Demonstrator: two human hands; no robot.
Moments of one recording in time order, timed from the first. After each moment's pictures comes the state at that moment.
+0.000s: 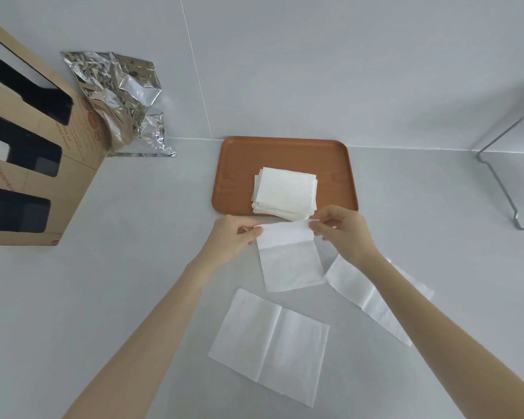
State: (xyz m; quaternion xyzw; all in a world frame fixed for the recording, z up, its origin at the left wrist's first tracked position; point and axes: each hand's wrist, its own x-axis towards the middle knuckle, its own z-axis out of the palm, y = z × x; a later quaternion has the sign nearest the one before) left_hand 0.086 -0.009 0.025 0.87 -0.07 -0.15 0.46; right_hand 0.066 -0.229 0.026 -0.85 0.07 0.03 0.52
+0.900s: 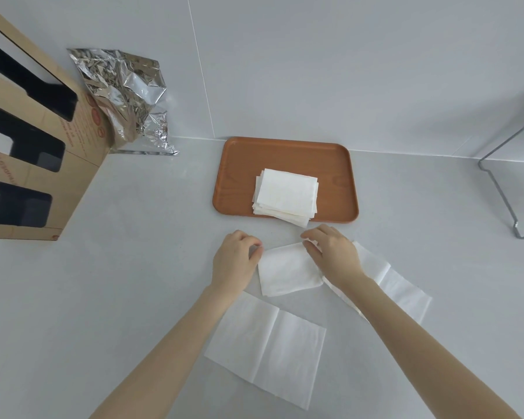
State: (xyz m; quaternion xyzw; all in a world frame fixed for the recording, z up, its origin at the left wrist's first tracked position) left_hand 0.057 -0.025 -0.015 0.94 -0.03 -0.05 0.34; right_hand 0.054 -0.219 -0.014 -0.97 -0.05 -0.04 0.25
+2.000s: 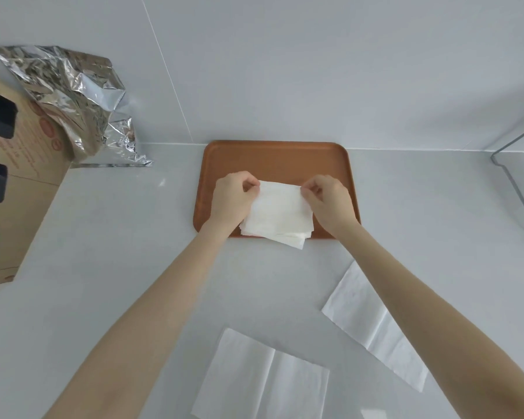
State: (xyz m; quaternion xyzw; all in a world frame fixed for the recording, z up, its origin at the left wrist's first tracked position) left_hand 0.203 -0.052 0.012 0.90 -0.03 -0.03 0.43; right_hand 0.174 -0.233 0.002 -0.92 0.07 -0.03 0.38
